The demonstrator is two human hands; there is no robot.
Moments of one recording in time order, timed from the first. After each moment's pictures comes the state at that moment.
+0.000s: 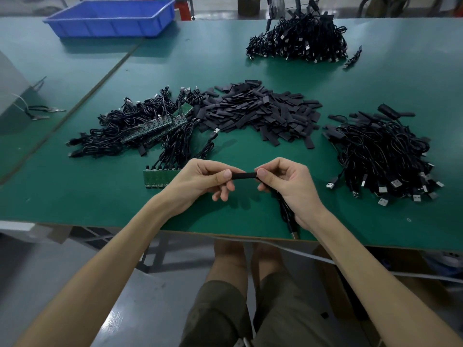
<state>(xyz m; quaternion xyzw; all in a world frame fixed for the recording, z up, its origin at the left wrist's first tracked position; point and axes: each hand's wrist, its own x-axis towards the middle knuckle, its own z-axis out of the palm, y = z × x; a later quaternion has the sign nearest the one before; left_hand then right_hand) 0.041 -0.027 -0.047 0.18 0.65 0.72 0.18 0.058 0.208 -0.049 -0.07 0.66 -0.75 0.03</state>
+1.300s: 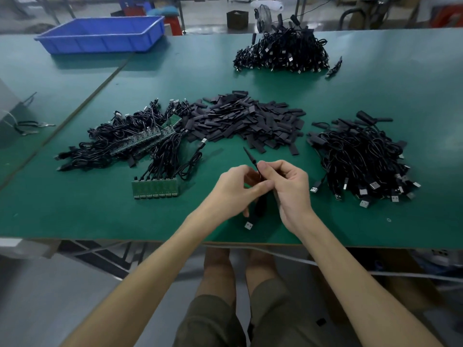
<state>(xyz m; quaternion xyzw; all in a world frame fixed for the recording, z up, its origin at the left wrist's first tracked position) 0.053 0.072 -0.020 0.11 0.87 0.47 0.08 0.055 0.214 -0.047 0.02 0.59 -0.80 -0.05</state>
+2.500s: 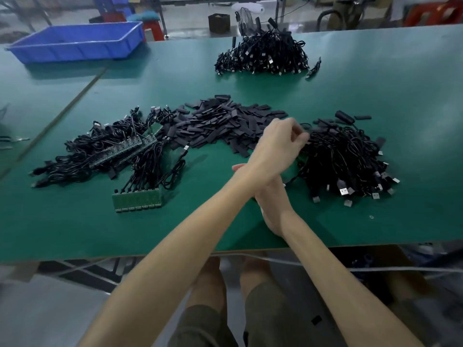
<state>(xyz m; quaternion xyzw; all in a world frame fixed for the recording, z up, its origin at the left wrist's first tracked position) -0.003 0.181 0.039 0.20 0.89 0.42 -0.01 0.055 0.219 -0.041 0.00 0.65 -0.76 0.04</state>
